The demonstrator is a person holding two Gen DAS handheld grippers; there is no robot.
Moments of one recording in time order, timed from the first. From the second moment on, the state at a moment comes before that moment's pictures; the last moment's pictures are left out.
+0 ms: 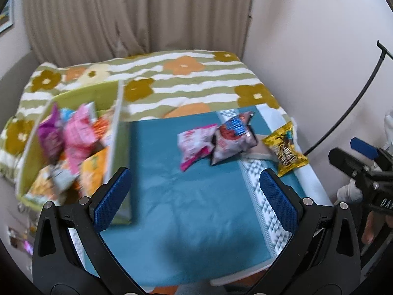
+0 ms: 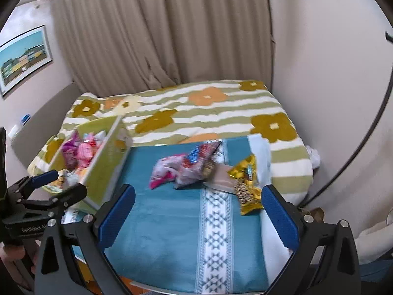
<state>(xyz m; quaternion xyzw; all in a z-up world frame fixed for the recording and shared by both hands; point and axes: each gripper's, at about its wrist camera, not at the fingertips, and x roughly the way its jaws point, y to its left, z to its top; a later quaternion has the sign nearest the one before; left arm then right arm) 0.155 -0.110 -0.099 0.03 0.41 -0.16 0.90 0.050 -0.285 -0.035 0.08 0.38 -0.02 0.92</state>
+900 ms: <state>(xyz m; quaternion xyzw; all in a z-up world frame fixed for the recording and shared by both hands) 0.289 -0.276 -0.236 0.23 0.44 -0.27 0.83 0.140 -0.332 -0.177 -0.08 0.45 -0.05 0.89</state>
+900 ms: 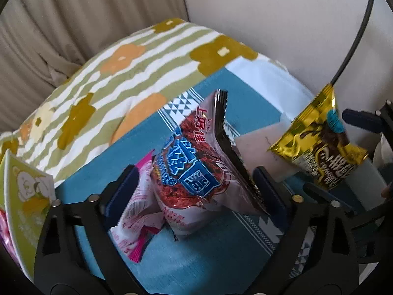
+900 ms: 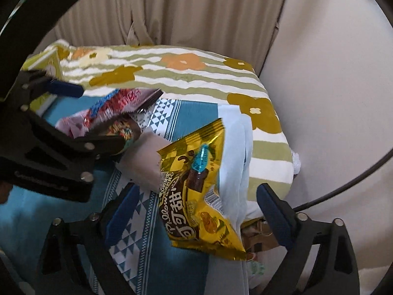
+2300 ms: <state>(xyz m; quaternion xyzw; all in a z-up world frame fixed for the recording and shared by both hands) 0.209 -0.233 -0.132 0.18 0.36 -0.27 0.87 0.102 -0.326 -0.121 -0.03 0.42 -0.03 0.91</state>
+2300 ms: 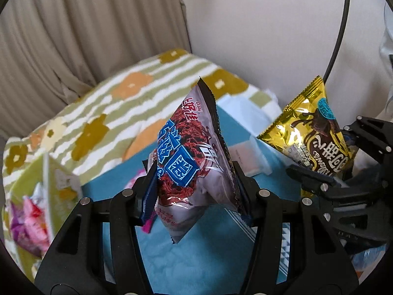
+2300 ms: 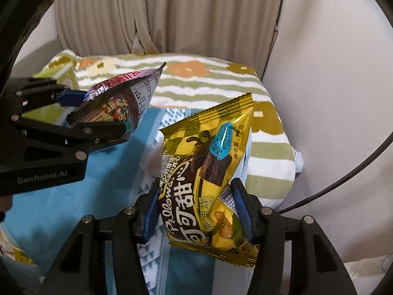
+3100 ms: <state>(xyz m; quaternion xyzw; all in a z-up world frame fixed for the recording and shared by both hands) 0.205 0.061 -0.047 0.11 0.36 -0.06 0.93 0.179 -0.108 -0.013 0.05 0.36 0.19 0.91</state>
